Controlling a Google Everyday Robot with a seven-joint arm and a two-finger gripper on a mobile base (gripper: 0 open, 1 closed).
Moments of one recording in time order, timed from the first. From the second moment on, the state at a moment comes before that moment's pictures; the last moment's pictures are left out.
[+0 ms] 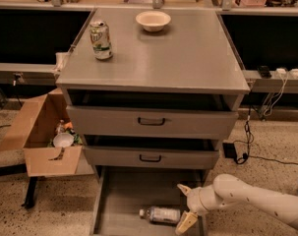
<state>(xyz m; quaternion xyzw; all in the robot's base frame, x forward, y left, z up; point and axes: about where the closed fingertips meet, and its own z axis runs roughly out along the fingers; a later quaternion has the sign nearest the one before) 0.455 -0.138 0.322 -0.59 0.73 0.24 0.25</state>
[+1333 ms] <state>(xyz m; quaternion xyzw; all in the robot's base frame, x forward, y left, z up) 0.498 -0.130 0.132 -0.61 0.74 0.22 0.19</state>
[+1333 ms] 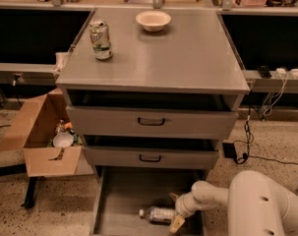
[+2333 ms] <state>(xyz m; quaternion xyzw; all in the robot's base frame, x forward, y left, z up) 0.503 -0.120 0.141 -0.63 0.71 0.20 0.24</state>
